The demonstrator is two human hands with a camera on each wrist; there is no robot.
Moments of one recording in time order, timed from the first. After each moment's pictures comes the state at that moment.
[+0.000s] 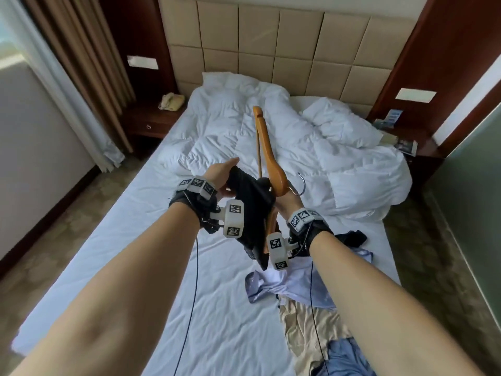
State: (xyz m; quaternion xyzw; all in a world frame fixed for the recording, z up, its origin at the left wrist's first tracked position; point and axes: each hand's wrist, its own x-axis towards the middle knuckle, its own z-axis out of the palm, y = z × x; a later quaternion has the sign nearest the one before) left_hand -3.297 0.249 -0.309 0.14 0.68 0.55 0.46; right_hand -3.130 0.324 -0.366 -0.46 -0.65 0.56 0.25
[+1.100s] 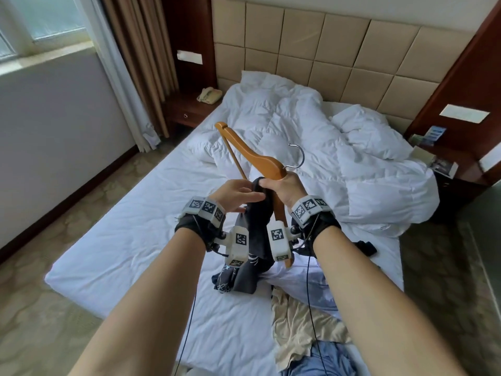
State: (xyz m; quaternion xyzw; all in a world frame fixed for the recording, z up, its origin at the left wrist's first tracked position) left_hand -3.218 0.183 -0.341 0.31 0.71 0.47 0.43; right_hand -3.099 0.303 -0.326 -0.35 -0.70 0.59 0.19
